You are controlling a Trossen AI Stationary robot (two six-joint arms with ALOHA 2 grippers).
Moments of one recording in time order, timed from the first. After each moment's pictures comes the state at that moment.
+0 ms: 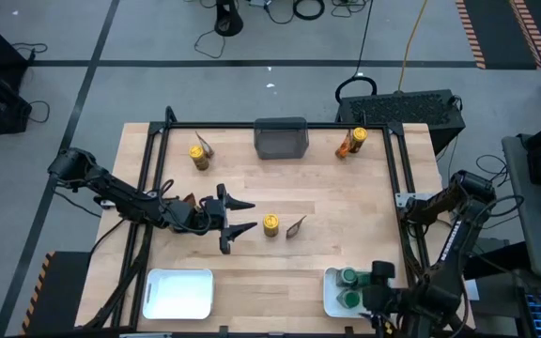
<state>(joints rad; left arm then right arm) -0.37 1.31 0.56 0.80 -0.47 -0.06 1.10 1.63 1.34 -1.01 0.46 1.19</state>
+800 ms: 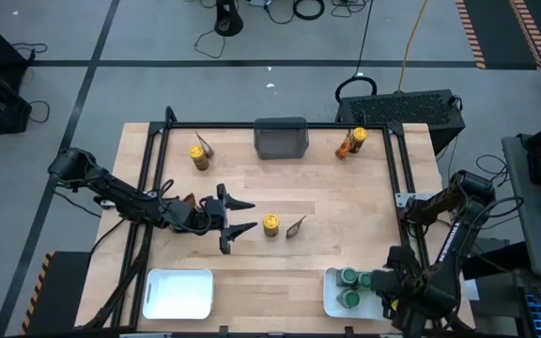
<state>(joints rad) -0.37 1.31 0.56 0.79 -0.47 -0.07 1.10 1.63 1.26 -1.31 0.21 1.34</state>
